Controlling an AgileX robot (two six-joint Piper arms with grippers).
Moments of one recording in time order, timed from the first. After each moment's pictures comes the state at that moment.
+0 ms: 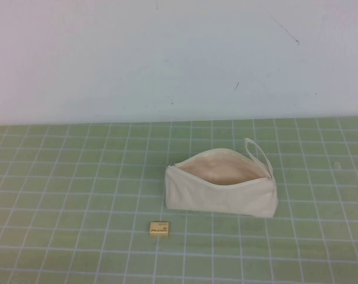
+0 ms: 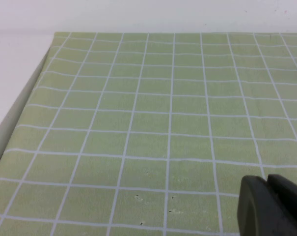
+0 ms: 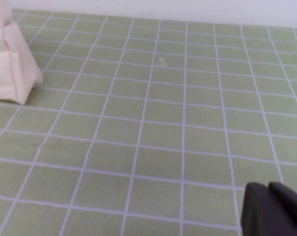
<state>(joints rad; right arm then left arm) 0.04 -0.01 0.02 -0.07 0.42 0.01 0.03 -0.01 0.02 -0.05 0.36 0.00</state>
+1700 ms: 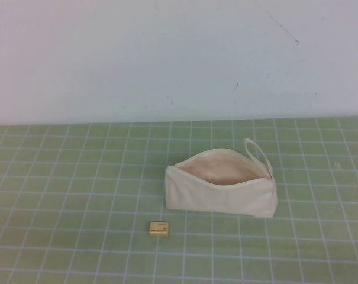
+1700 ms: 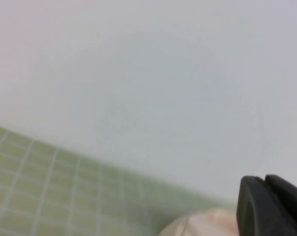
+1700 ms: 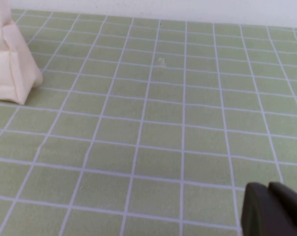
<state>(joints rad) 0.04 -0.01 0.02 -0.07 0.42 0.01 0.00 0.05 -0.27 -0.71 0.29 0.05</state>
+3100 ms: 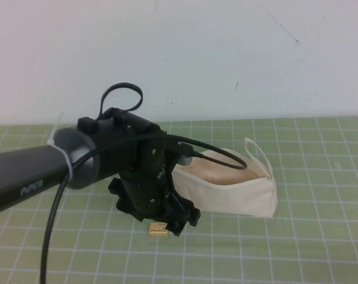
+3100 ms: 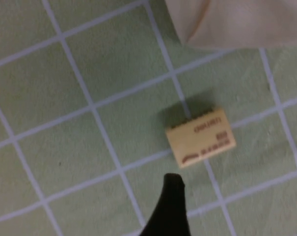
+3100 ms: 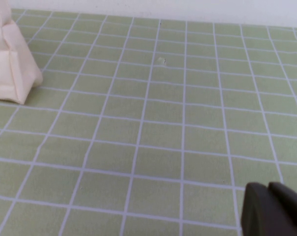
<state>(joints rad) 0.04 -0.01 0.02 -0.07 0.42 0.01 -0.58 1.87 -1.33 0.00 0.89 -0.16</state>
